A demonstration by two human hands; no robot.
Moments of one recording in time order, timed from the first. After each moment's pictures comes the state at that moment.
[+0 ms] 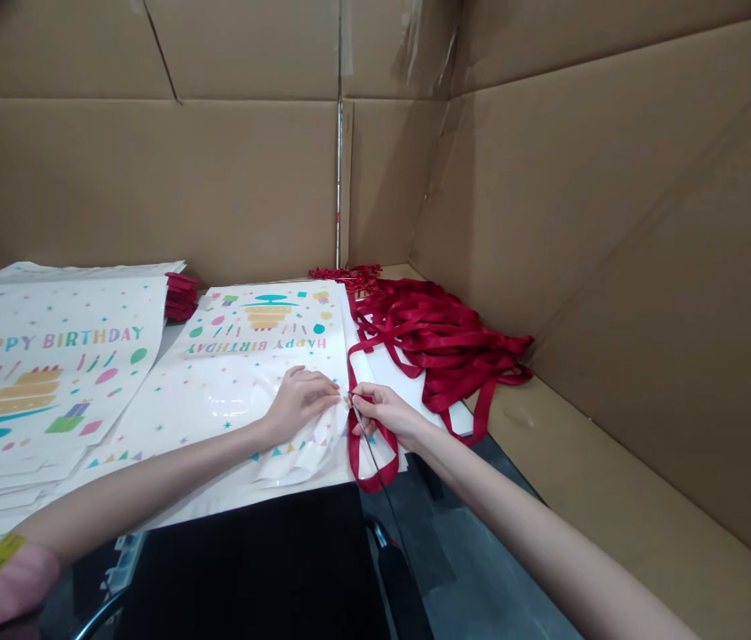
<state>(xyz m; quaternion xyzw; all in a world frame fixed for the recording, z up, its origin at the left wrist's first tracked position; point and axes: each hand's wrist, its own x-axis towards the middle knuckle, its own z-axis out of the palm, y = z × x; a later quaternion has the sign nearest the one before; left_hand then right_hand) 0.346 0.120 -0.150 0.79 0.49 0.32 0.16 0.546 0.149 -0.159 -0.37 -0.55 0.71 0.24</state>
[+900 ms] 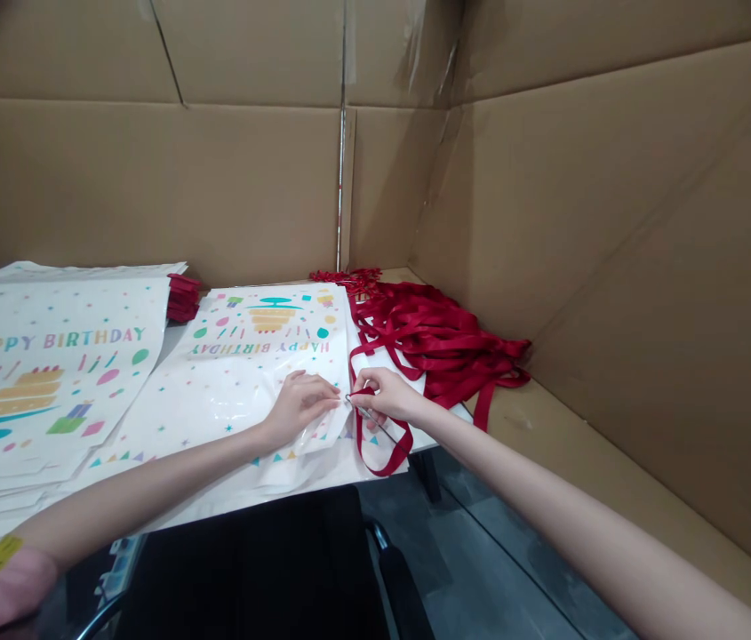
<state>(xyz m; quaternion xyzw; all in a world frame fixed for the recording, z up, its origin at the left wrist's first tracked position) 0.342 0.115 -0.148 0.78 0.49 0.34 0.20 0.546 0.175 -0.139 -0.40 -0.72 0.54 0.16</state>
